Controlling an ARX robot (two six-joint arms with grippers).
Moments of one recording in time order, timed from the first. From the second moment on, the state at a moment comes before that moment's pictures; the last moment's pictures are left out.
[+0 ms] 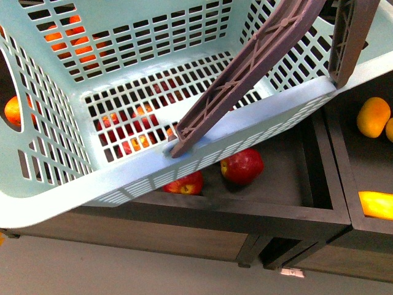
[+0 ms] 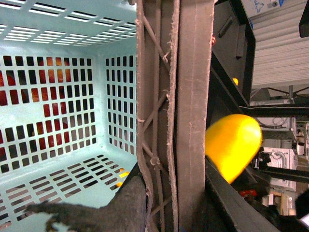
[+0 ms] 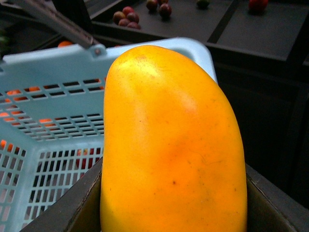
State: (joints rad) left arm -0.48 1.58 1.31 -0.26 0.17 -0.98; right arm 0.21 1.49 0.87 0.37 -0.28 -0.03
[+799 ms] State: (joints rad) left arm -0.48 1.58 1.31 -0.26 0.16 -0.98; right arm 0.15 1.44 0.79 0.49 -0.06 -0.02
